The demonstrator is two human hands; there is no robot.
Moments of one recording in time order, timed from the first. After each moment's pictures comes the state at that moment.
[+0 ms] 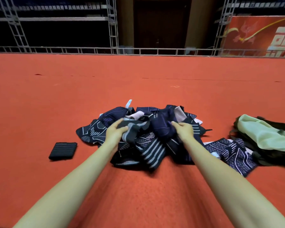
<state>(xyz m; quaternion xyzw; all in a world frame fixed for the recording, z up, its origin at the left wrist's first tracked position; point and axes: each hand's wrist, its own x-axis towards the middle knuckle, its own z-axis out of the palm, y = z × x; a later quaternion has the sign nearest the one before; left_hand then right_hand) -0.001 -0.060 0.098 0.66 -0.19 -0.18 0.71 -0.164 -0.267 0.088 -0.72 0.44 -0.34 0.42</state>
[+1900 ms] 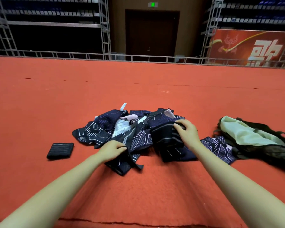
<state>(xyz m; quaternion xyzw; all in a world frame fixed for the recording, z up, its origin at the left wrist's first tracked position) -0.011 -0.018 0.073 0.83 -0.49 -0.10 0.22 -0.243 -0.228 0.125 -0.81 0.30 -0.41 0.30</state>
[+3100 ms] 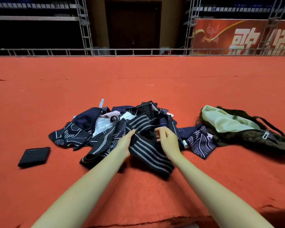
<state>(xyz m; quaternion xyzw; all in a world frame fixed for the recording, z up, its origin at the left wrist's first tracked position) -0.121 -0.120 0.082 0.56 -0.09 -0.46 0.69 -0.262 -0.209 0.078 -0.72 0.34 -0.42 0.44</state>
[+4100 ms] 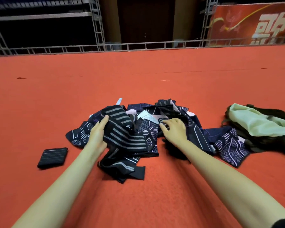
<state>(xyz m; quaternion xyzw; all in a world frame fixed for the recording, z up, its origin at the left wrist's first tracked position) 0.000 -0.043 0.118 0.51 -0.13 -0.32 0.79 -0.169 -0.266 0.063 -0.88 0.37 -0.27 0.13</state>
